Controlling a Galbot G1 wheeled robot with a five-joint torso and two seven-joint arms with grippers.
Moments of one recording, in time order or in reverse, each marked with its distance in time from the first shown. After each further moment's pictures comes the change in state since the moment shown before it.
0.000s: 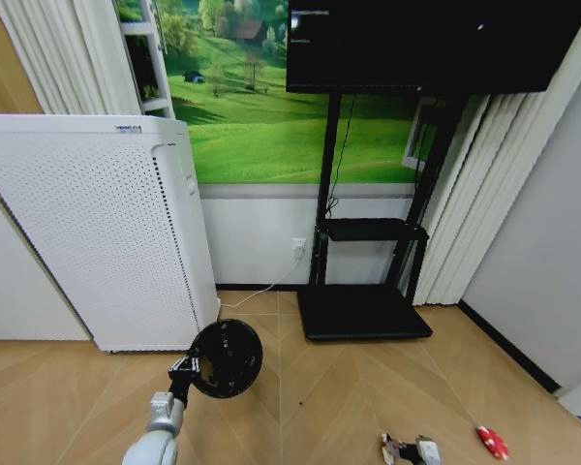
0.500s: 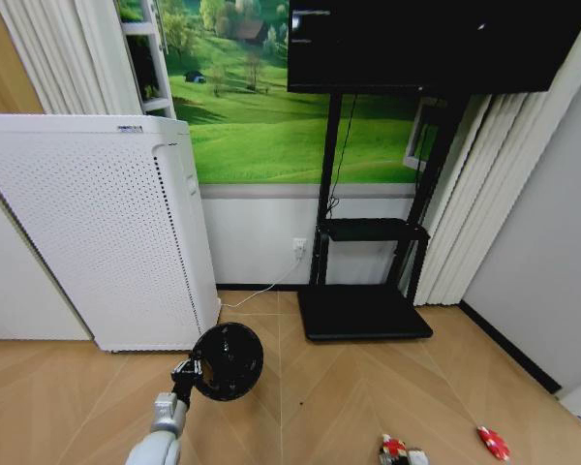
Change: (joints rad) left arm -0.007 0.003 0.012 0.027 0.004 -0.005 0.000; right arm 0.050 0.054 -0.034 -0.121 -0.006 -0.005 0.005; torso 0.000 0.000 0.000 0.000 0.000
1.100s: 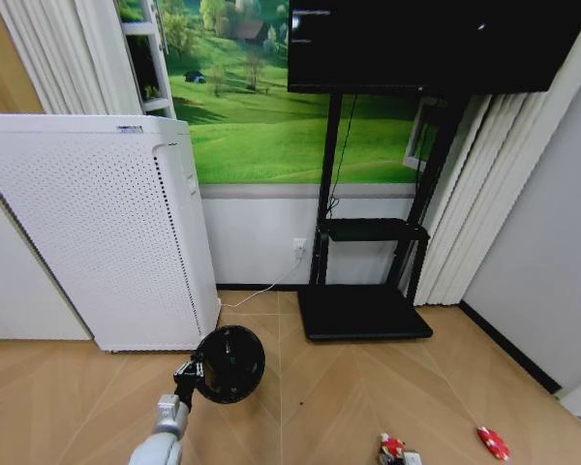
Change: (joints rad) left arm 0.000 0.008 0.008 0.019 0.005 -0.013 0.000; right arm 0.048 0.047 0.009 -0.083 -0.027 0.042 -0.013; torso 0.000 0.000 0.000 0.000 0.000
